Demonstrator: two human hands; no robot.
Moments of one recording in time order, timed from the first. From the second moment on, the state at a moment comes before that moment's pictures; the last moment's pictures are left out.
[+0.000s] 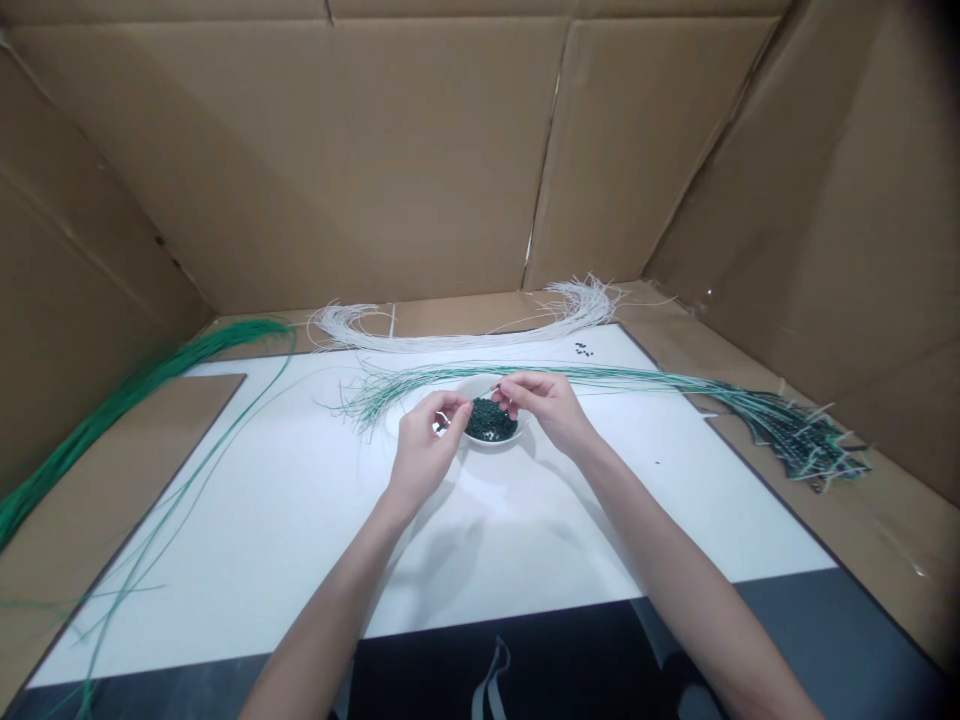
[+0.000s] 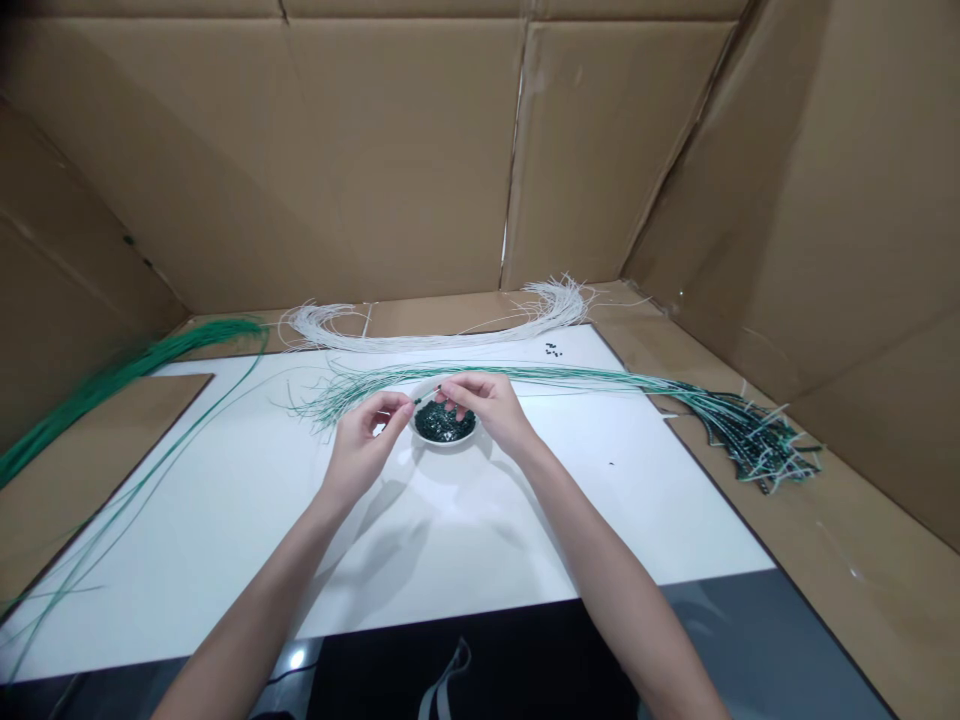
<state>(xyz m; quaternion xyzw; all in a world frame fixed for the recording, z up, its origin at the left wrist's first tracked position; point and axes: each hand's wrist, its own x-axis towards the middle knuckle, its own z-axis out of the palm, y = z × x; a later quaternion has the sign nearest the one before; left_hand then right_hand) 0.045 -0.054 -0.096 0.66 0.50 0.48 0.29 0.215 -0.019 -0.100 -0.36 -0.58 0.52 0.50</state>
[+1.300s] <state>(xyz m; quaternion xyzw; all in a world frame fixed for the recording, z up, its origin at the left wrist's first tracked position) 0.047 -0.058 -0.095 0.69 0.50 0.48 0.20 0.211 -0.018 -0.111 -0.35 -0.50 0.57 0.55</state>
